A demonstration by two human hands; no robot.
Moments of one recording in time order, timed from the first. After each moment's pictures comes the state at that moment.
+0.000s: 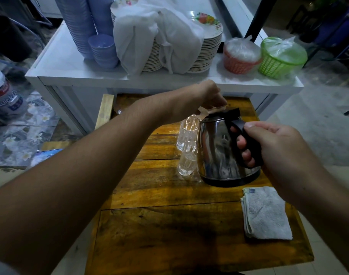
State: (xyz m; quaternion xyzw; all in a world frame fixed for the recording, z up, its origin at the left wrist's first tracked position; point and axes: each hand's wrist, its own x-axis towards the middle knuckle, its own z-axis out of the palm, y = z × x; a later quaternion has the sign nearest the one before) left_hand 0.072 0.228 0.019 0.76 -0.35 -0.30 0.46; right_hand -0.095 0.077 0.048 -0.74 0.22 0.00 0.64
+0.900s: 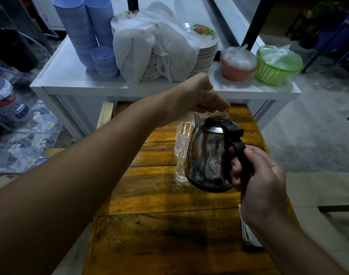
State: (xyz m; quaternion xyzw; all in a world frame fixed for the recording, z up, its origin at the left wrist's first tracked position) left_hand 0.063 0.219 0.045 0.69 -0.31 -0.35 0.55; right_hand -0.123 0.091 0.006 -0.61 0.22 -0.14 0.75
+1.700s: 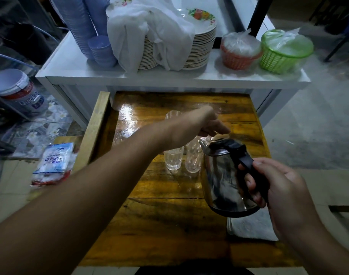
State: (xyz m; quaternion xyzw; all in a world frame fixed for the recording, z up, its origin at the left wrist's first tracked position) left_hand -0.001 0.160 0.003 0.74 -0.28 -0.37 0.49; right_hand -0.165 -0.004 0.007 -0.68 0.26 0.00 0.68
